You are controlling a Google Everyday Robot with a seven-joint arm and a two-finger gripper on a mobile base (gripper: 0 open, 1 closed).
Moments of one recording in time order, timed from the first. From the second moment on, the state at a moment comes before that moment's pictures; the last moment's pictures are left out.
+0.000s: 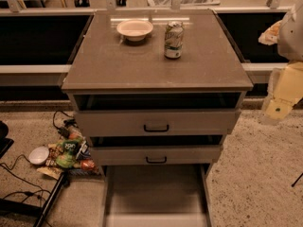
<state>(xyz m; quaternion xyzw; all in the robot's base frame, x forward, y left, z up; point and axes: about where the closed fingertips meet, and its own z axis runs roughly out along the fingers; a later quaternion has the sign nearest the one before) 0.438 -0.216 0.977 -0.60 0.78 -0.04 0.16</state>
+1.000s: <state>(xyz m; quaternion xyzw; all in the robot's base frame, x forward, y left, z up) 0.400 -0.220 0.914 -0.57 0.80 -0.01 0.19</state>
